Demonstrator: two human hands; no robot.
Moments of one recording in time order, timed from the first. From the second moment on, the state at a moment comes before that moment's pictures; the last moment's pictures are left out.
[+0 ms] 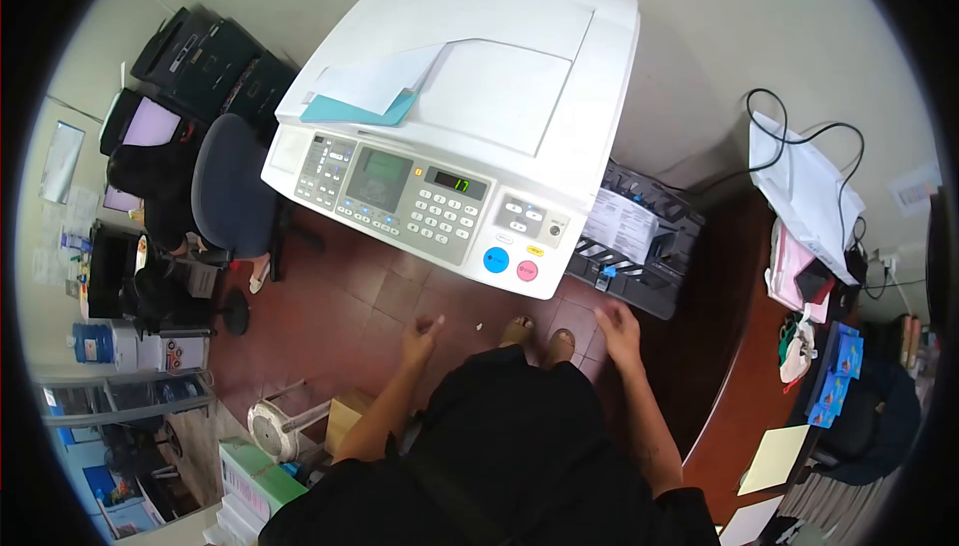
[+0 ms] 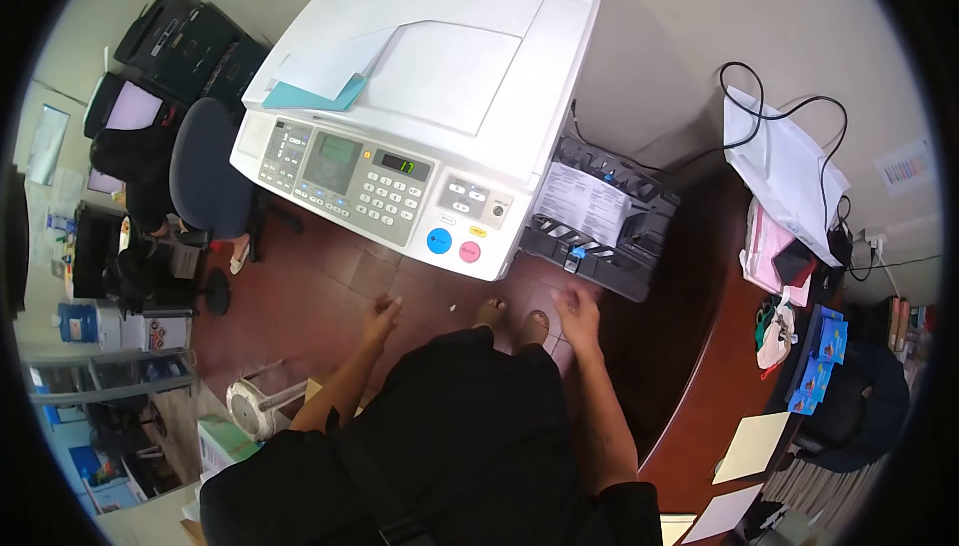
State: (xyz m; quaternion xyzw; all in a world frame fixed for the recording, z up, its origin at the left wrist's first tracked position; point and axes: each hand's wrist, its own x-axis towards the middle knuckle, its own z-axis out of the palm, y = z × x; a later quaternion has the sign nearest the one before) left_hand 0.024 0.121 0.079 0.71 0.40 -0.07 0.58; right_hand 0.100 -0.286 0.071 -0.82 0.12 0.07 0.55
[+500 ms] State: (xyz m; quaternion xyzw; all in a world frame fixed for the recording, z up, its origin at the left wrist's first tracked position) left_hand 0.110 0.034 0.200 0.45 0.31 -0.03 0.84; right_hand 0.173 -0.180 0.196 -0.73 0.04 0.08 0.68
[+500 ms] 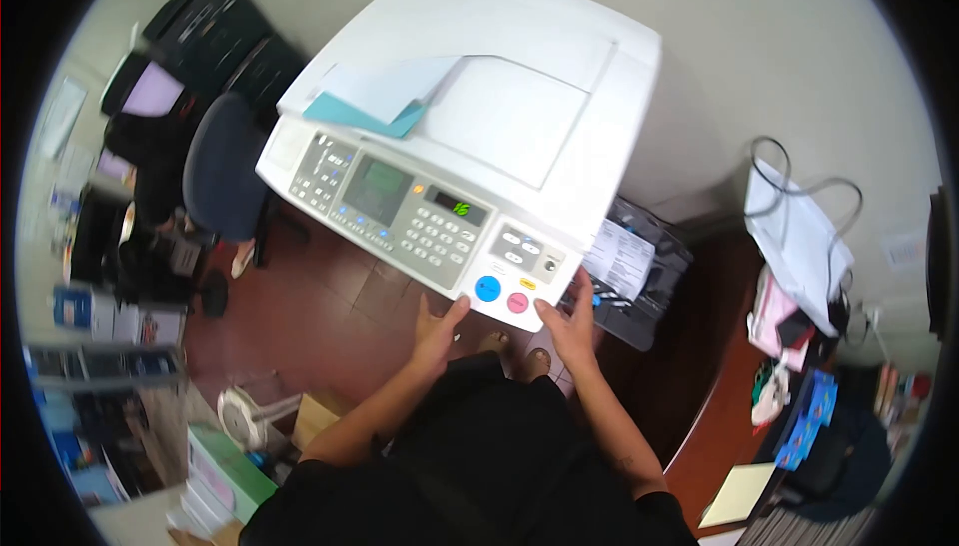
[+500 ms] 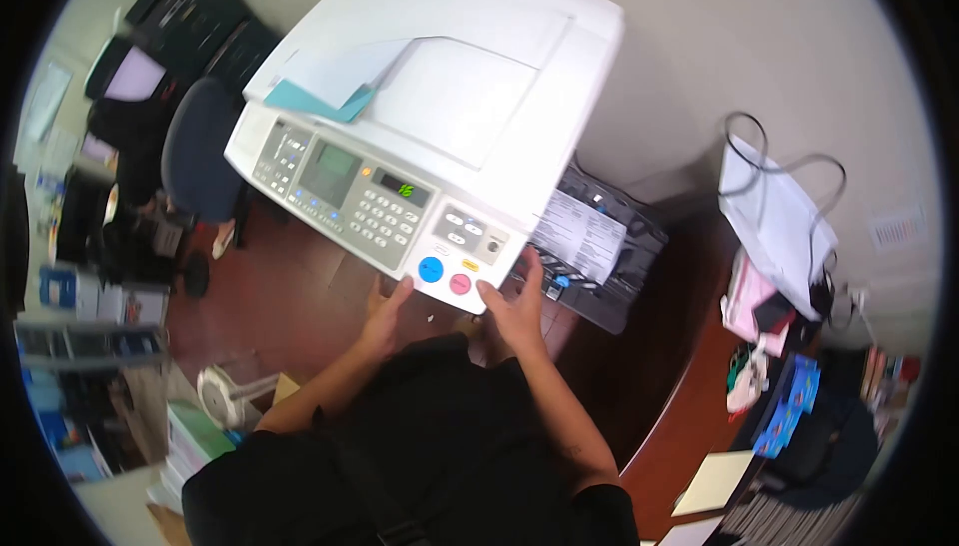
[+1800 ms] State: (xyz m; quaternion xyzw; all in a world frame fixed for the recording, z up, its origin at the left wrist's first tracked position) left_hand 0.259 0.508 0.198 0.72 0.18 0.22 0.64; right_hand 0.172 -0.141 0.252 -0.69 0.42 -0.01 0.59
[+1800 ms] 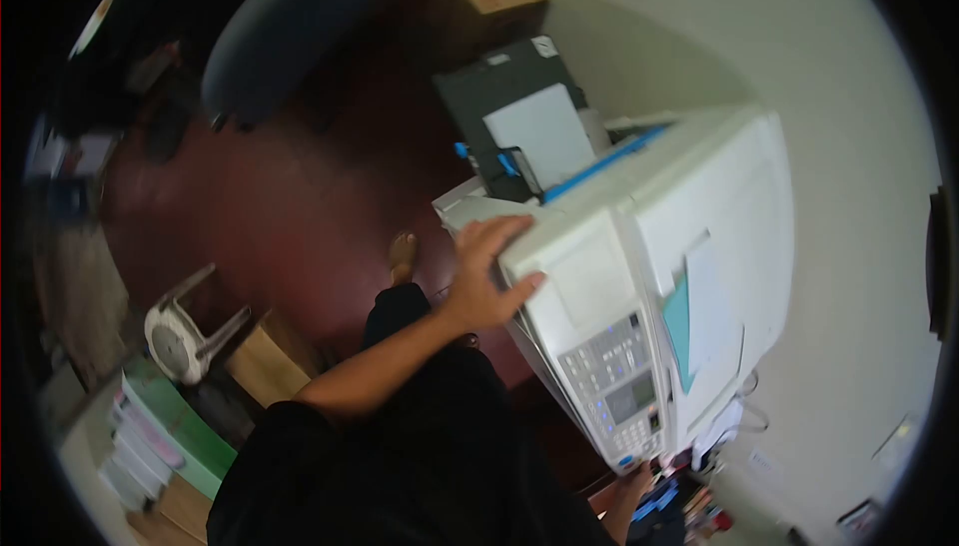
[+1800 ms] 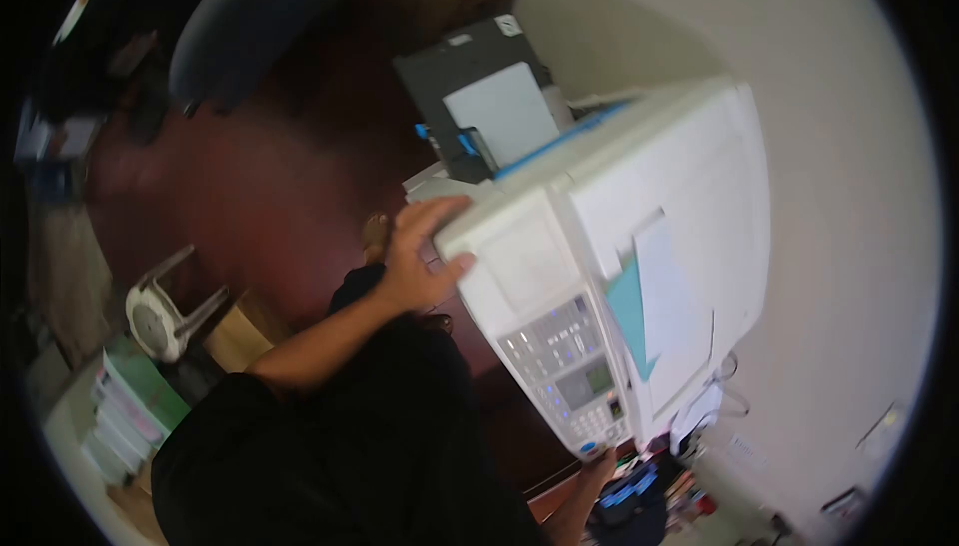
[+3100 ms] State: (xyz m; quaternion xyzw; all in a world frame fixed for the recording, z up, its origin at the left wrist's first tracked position) left_hand 0.277 0.502 0.269 0.99 0.14 -0.01 -0.03; right_hand 0.172 -0.168 0.193 -0.75 0.07 -0.03 0.66
